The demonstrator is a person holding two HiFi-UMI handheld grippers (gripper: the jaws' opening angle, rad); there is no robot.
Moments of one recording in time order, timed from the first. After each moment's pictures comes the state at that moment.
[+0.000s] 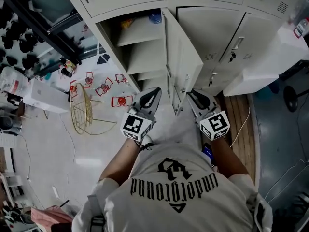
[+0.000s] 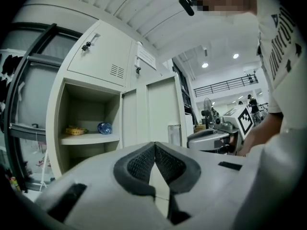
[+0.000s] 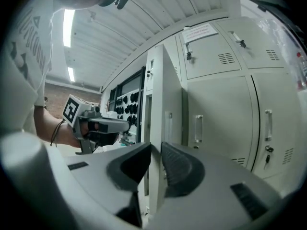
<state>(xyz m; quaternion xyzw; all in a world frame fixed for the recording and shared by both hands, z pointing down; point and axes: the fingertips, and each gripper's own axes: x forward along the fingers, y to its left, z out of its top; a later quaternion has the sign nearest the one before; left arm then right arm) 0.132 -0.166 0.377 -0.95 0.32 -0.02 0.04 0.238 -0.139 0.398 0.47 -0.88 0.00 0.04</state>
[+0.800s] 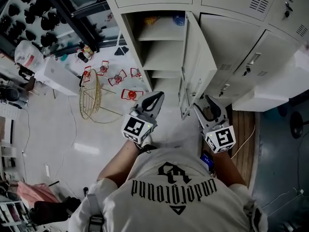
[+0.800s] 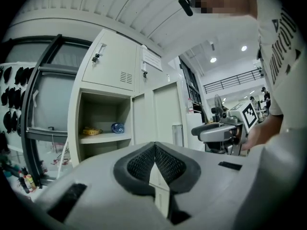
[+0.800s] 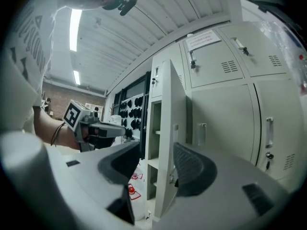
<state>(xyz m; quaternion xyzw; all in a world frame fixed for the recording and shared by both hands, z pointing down) 0.099 -0.144 0.374 -0.92 0.38 -0.03 0.04 0.237 -0.116 0.373 0.45 -0.89 -0.03 0.02</state>
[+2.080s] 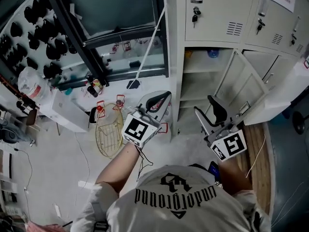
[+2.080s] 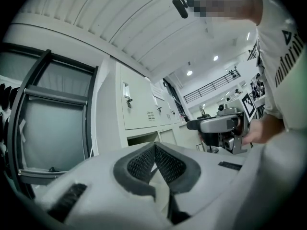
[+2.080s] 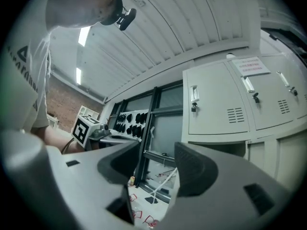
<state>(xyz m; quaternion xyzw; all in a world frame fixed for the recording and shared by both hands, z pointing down) -0.138 -0.208 0.223 -0.94 0.28 0.02 0.17 -0.047 -0.148 0.206 0.47 -0.87 -0.14 -0.04</state>
